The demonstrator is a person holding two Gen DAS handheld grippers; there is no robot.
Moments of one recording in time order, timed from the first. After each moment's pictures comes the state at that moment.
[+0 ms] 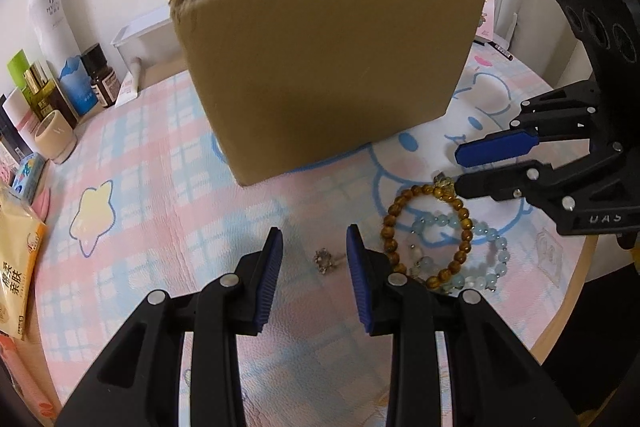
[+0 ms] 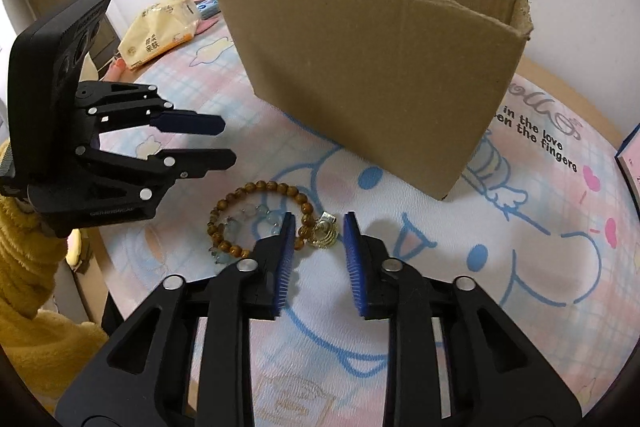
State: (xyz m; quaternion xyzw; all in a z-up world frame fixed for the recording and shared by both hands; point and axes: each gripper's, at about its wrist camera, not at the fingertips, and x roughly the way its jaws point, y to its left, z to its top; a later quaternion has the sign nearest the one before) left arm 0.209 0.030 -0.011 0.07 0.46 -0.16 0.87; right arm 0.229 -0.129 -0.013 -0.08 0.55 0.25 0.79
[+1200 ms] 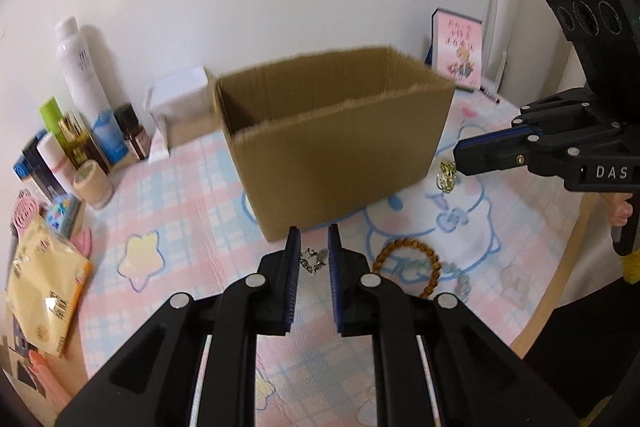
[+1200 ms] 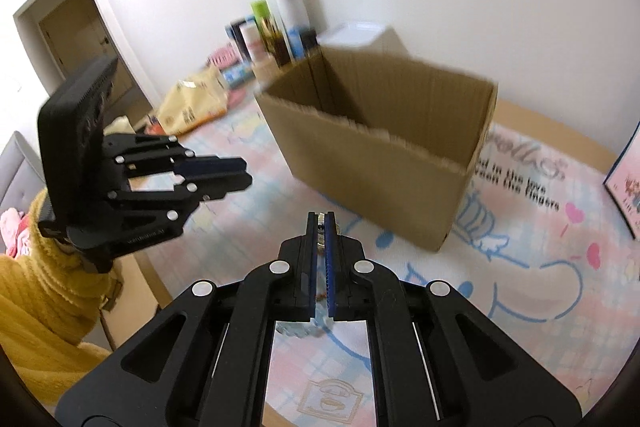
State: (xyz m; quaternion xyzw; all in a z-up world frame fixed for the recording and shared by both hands) left arm 0.189 0.036 0.055 0.07 0.39 -0.16 0.90; right arm 0.227 -0.140 0.065 -0.02 0.48 0.27 0.83
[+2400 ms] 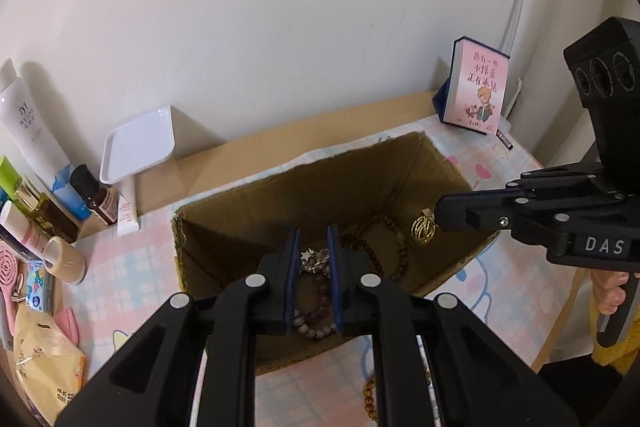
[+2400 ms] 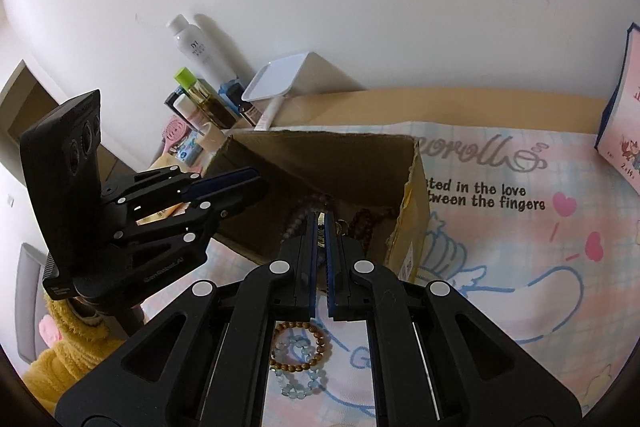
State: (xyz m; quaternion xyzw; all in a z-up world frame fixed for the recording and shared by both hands) left arm 0.307 0.007 0.077 0.05 0.44 -0.17 0.88; right arm 0.314 -0.180 0.063 0.12 0.52 0.18 0.82
